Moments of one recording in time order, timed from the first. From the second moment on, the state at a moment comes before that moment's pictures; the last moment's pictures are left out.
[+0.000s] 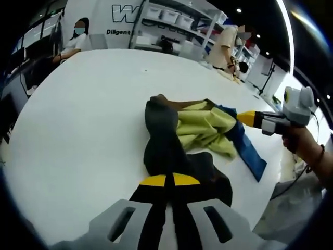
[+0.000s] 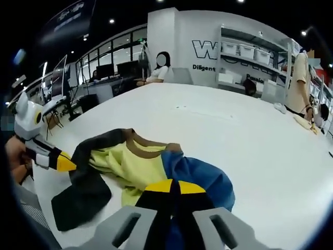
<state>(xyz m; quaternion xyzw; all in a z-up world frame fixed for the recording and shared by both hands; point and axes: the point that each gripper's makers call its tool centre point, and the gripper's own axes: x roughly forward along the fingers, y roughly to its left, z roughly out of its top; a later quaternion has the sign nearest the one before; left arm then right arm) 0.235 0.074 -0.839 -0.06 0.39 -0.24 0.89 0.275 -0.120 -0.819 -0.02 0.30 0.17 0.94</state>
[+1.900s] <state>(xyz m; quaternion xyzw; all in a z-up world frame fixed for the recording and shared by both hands) 0.316 0.176 -0.754 0.03 0.34 -0.19 0.92 0.382 -0.152 -0.722 -0.18 0.25 0.18 0.93</state>
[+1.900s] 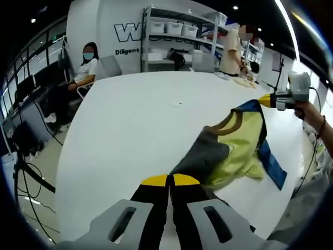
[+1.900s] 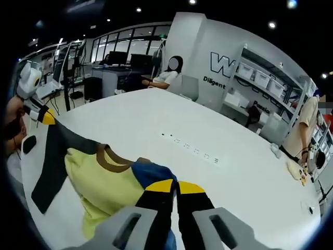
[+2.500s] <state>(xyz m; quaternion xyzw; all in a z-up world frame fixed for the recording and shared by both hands) 0.367 0.196 -0.785 0.04 0.39 -0.17 0.91 0.418 -0.173 -0.773 -0.17 0.31 0.16 0.92</state>
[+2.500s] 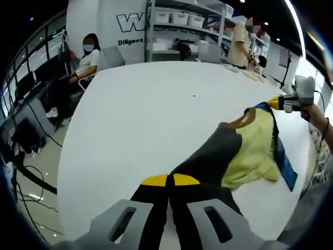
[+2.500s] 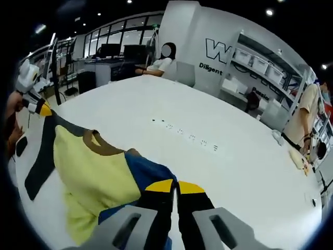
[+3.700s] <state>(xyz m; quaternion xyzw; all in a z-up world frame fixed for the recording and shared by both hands) 0.394 0.204 -0.855 0.10 0.47 -0.15 0.86 0.438 -0.176 -0.853 -0.15 0.38 0.17 0.90</state>
